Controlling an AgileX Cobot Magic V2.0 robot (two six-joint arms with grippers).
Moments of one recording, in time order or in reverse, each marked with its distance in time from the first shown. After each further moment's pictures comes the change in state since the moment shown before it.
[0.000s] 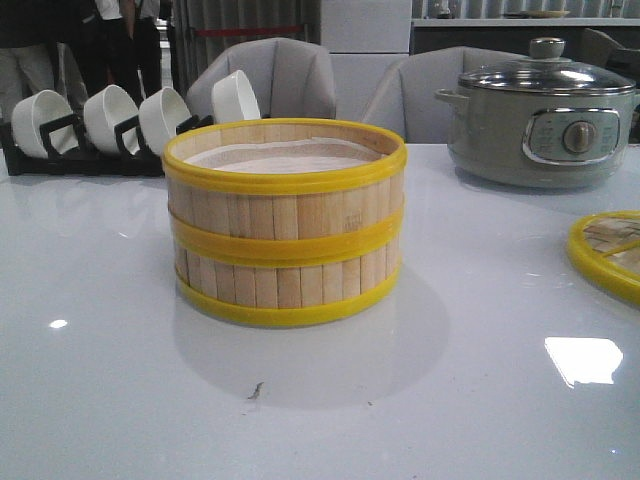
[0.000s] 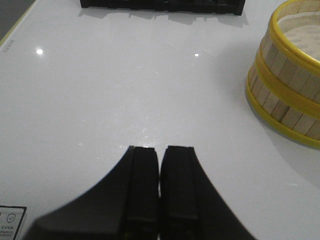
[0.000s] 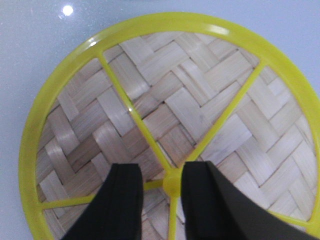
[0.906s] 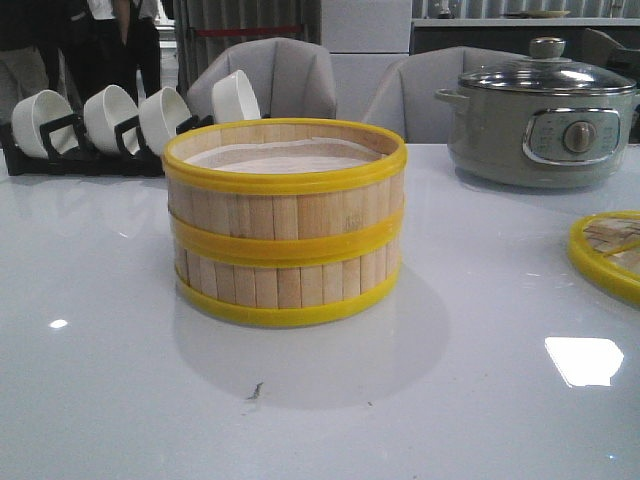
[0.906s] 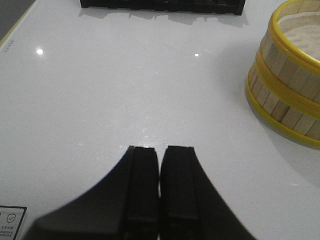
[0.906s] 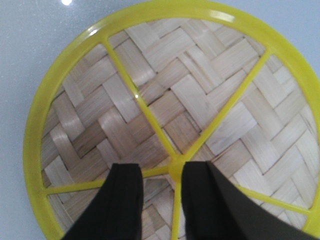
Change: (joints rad) left arm 0.000 0.000 0.000 0.000 0.000 0.002; right arm 0.011 -0.010 0.000 -0.007 0.037 0.000
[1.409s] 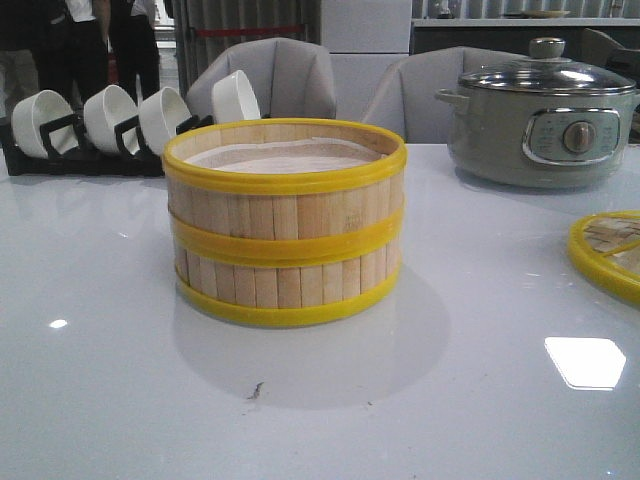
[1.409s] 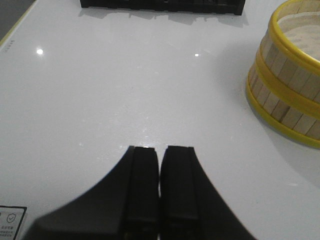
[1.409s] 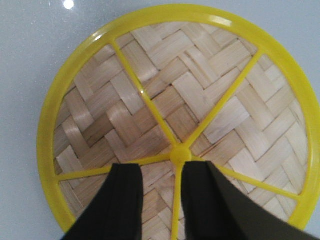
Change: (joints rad) left arm 0.000 0.000 0.000 0.000 0.000 0.000; right arm 0.000 -0.035 0.001 0.000 0.032 0.000
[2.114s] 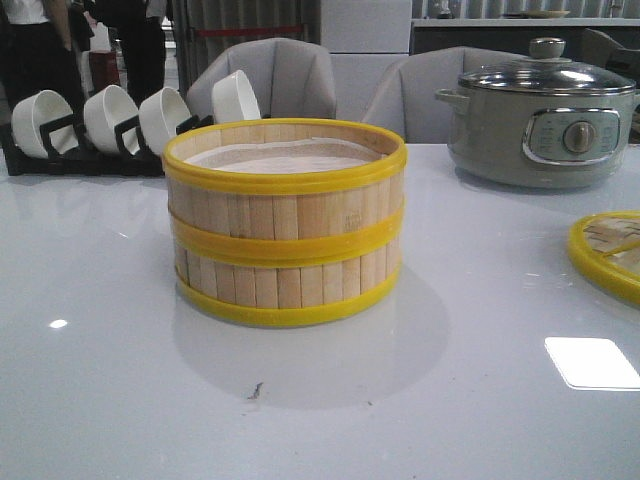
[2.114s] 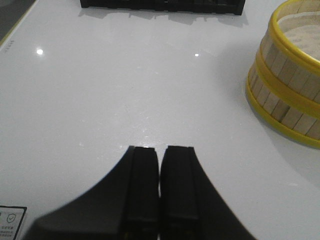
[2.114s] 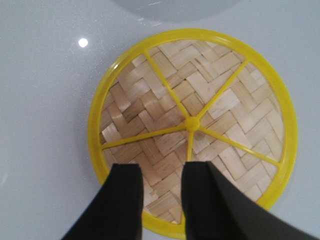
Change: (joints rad) left arm 0.000 0.000 0.000 0.000 0.000 0.000; right arm 0.023 -0.242 0.111 0.013 -0.019 0.000
